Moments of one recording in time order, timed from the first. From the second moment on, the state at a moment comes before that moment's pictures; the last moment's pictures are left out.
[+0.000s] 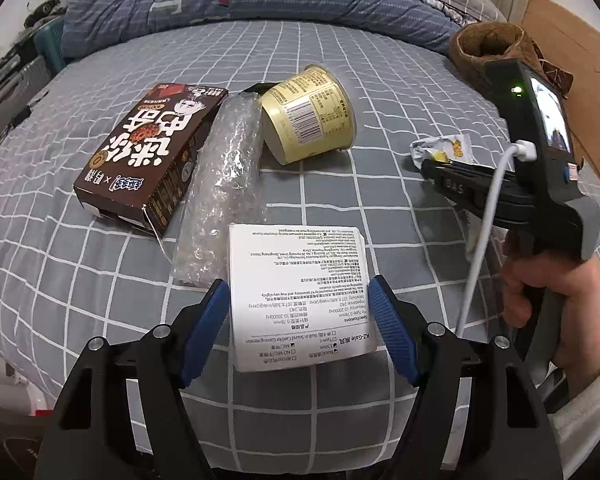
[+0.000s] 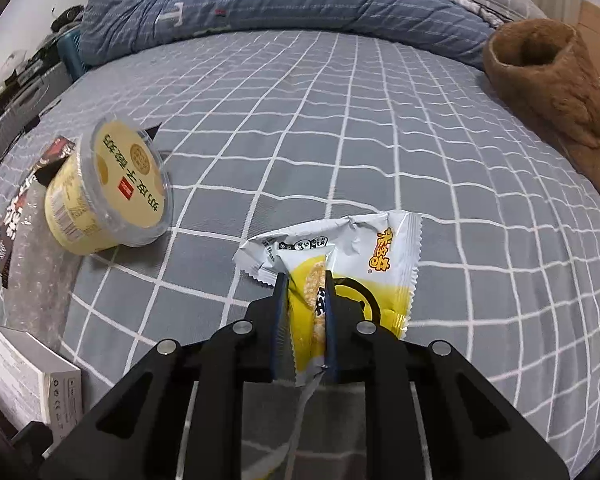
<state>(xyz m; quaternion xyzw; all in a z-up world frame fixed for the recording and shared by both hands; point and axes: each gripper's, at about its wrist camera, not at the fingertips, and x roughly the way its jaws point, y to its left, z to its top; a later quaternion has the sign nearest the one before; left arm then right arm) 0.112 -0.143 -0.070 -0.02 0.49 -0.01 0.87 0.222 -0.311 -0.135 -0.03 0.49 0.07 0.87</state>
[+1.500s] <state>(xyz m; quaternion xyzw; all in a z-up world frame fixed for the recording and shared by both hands) 0.088 -0.152 -0.057 0.01 0.48 -0.03 0.88 0.145 -0.329 -0.079 -0.03 0.45 0.04 0.89</state>
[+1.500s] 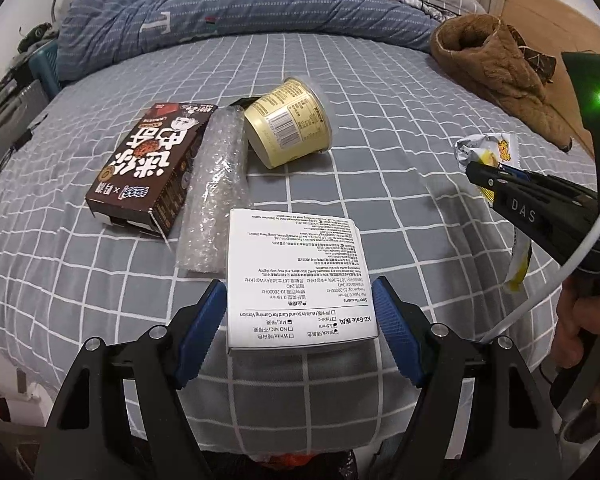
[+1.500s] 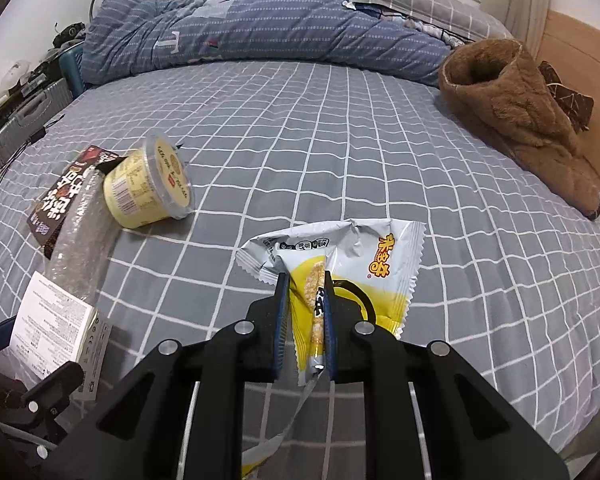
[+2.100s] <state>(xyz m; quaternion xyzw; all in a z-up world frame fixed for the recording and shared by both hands) 0.045 -0.127 -0.021 0.00 0.47 -0.05 0.88 0.072 -0.308 -0.036 -0.03 0.44 0.03 0.90</state>
